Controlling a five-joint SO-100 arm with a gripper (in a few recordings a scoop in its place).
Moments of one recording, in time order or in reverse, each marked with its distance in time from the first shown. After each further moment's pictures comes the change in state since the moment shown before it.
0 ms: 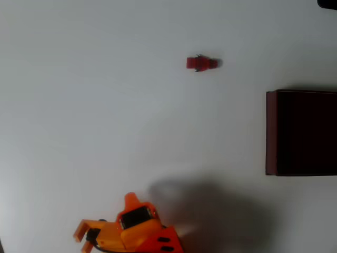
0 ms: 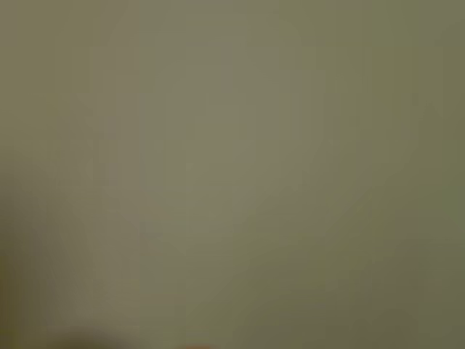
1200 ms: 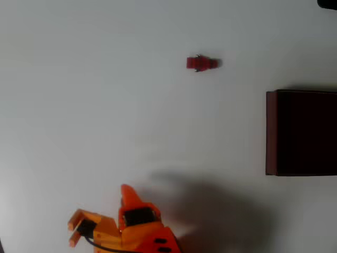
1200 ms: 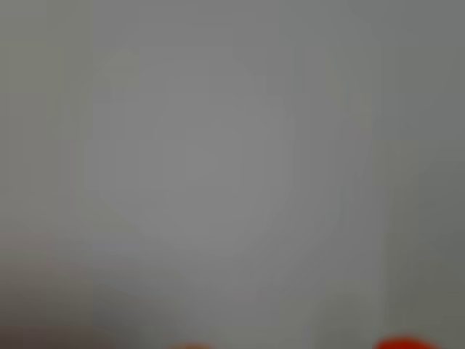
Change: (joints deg) arm -2.3 -0.3 0.0 -0.7 20.8
